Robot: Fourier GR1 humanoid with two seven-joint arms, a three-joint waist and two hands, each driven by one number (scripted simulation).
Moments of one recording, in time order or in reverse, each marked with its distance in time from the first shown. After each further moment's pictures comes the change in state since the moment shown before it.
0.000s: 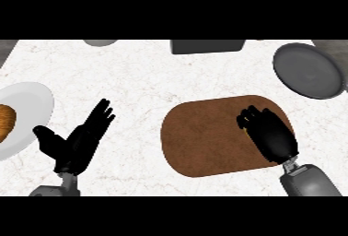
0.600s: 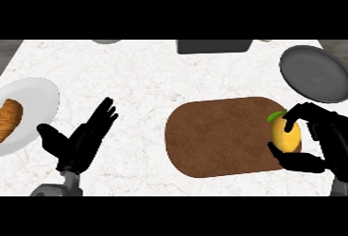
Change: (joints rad) left arm -0.013 -0.005 -0.014 -0.014 -0.008 -0.007 0.021; right arm 0.161 0.126 -0.404 -0.367 -0.557 0.042 0.083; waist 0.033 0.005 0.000
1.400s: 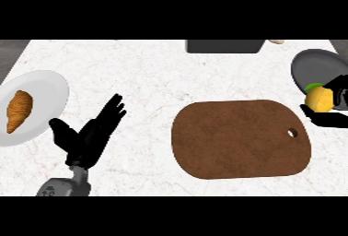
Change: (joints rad) left arm -0.043 -0.040 -0.010 0.015 -0.037 -0.018 0.018; right arm -0.278 -0.150 -0.313 0.597 -0.150 -0.153 -0.255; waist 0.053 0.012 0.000
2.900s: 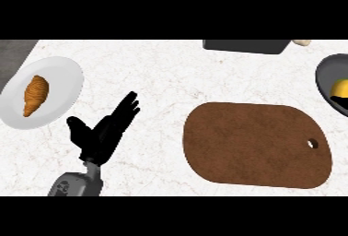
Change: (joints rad) left arm -0.047 -0.046 -0.045 0.022 -0.033 -0.031 -0.016; right arm -0.460 -0.293 -0.199 1.098 0.070 -0.340 -0.253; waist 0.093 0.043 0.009
